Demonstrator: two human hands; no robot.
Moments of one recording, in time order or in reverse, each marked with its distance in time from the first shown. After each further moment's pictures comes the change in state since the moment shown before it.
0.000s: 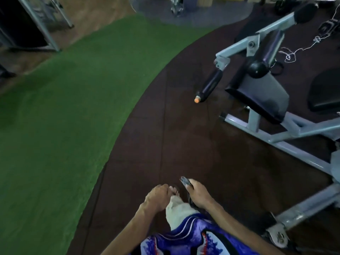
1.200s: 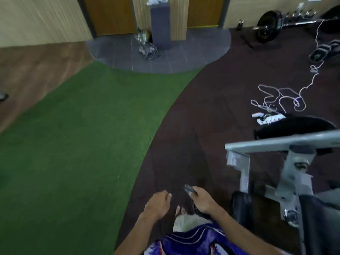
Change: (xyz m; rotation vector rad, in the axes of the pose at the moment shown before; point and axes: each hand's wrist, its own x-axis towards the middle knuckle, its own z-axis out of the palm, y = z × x) left_hand 0.879 0.240 -0.775 0.017 -0.036 0.073; right_hand 0.871 -0.441 -0.635 0.103 0.045 0.069
